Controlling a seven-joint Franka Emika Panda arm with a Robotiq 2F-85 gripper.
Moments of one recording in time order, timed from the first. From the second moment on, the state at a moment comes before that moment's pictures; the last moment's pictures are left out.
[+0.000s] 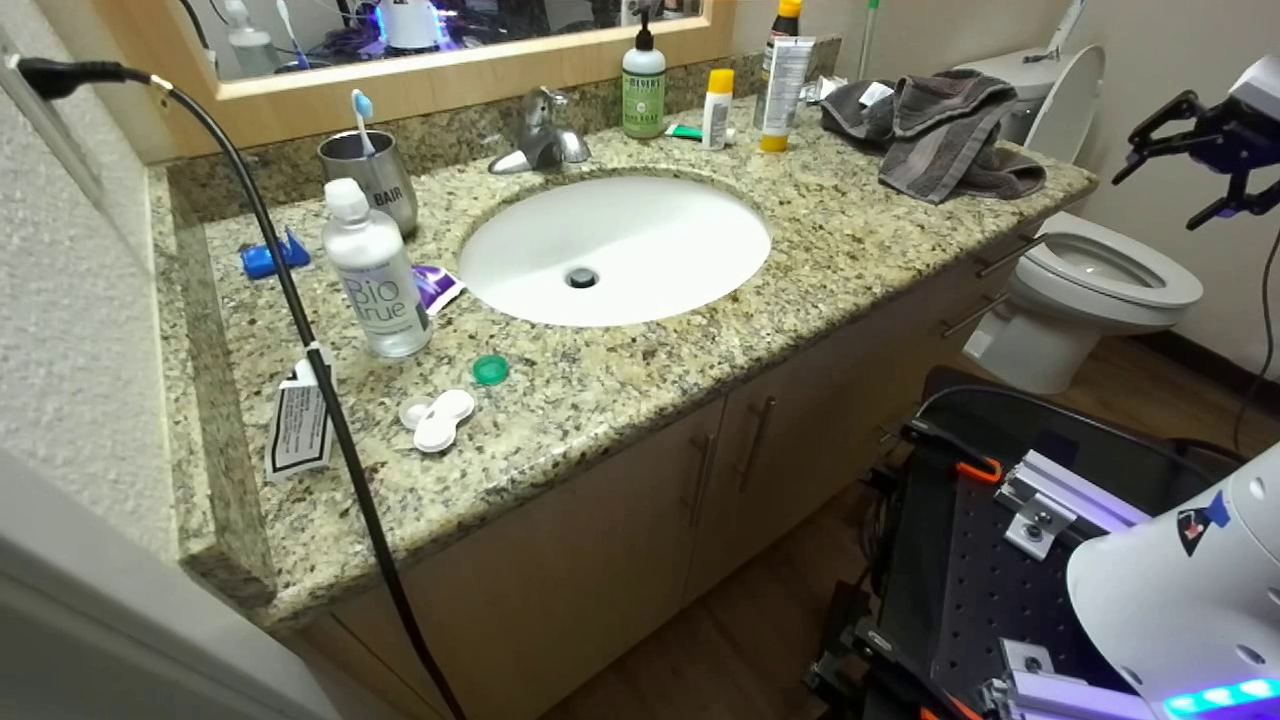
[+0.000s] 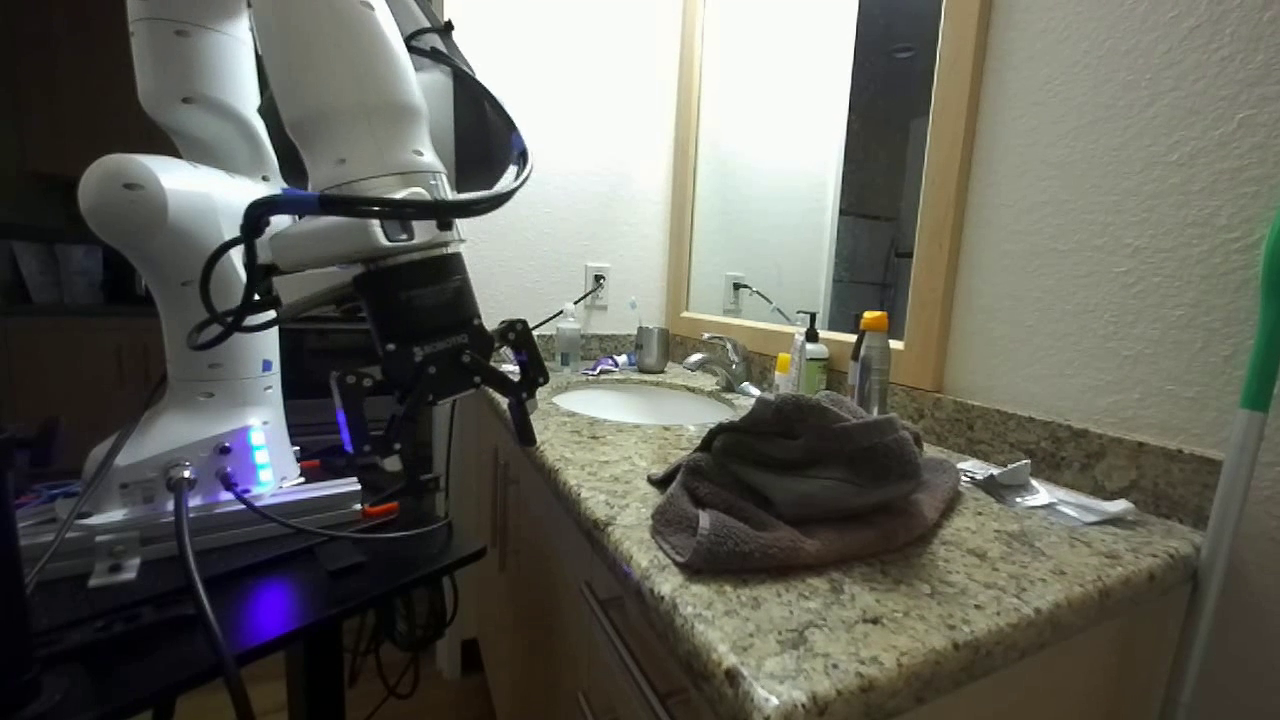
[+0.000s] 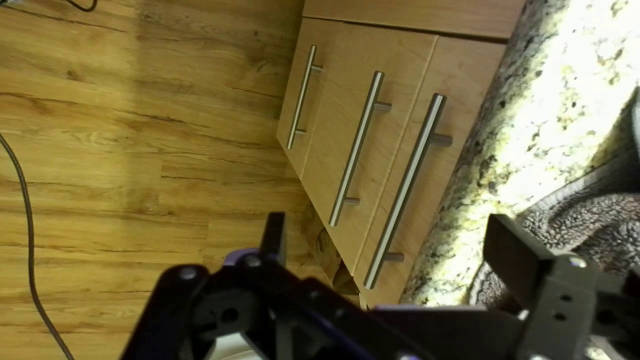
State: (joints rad) arm -0.98 -0.05 -0.58 -2.60 0.44 2.69 -0.19
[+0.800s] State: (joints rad) arm -0.90 -0.22 -0.51 -2.52 0.07 2.61 0.04
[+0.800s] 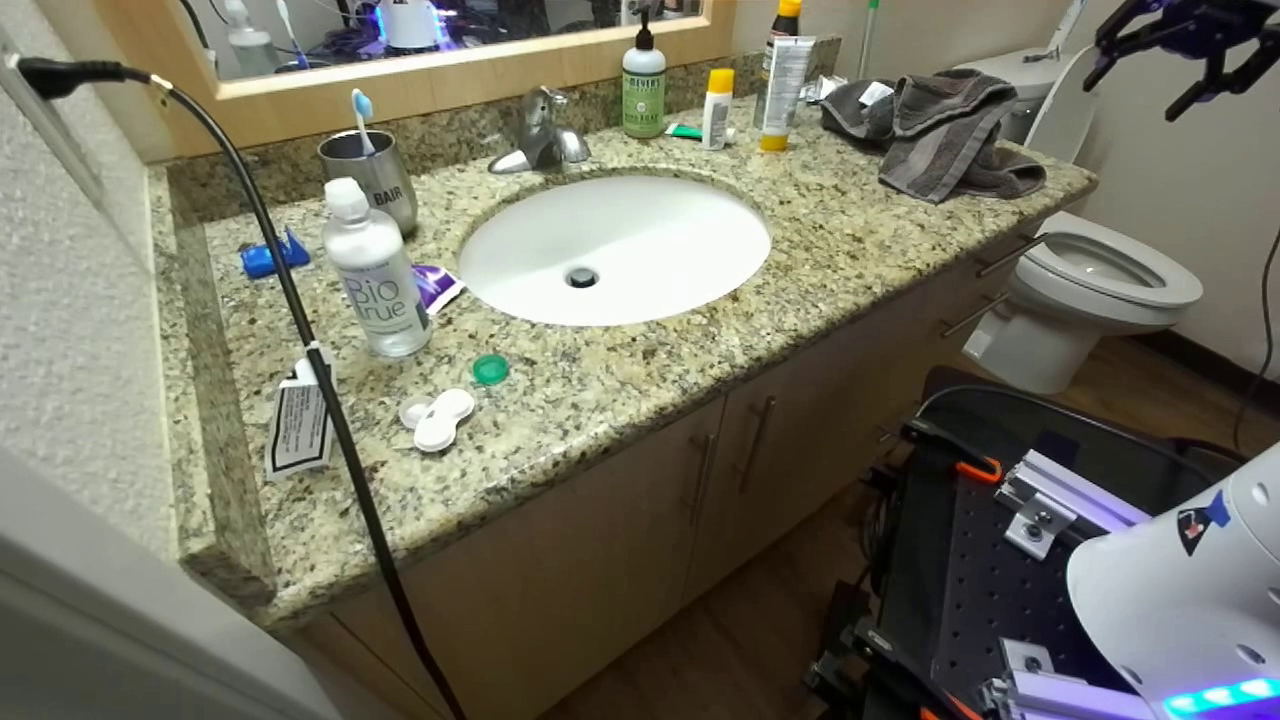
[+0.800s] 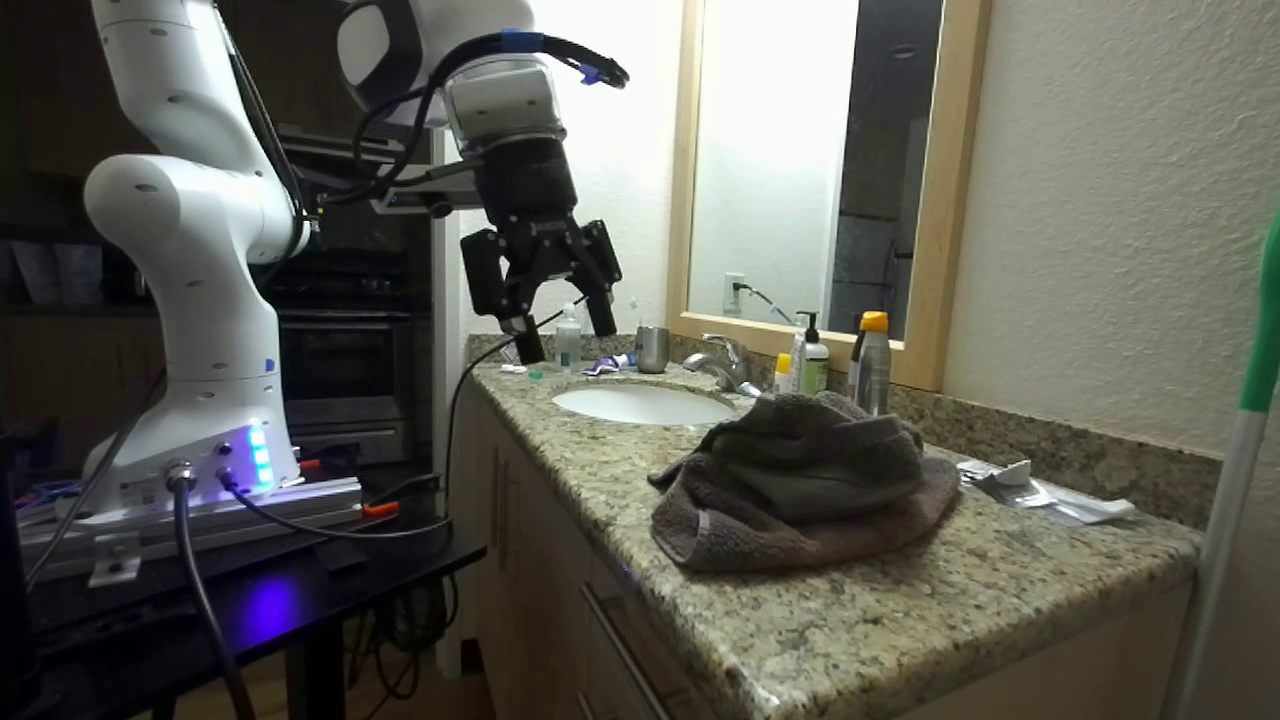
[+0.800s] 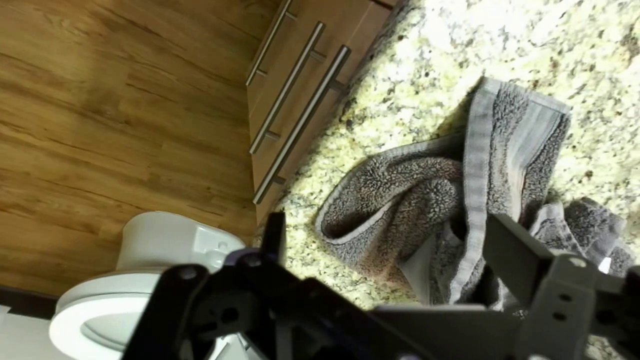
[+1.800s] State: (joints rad) arm -0.67 -0.04 -0.46 -2.12 0.01 2.23 -0.02
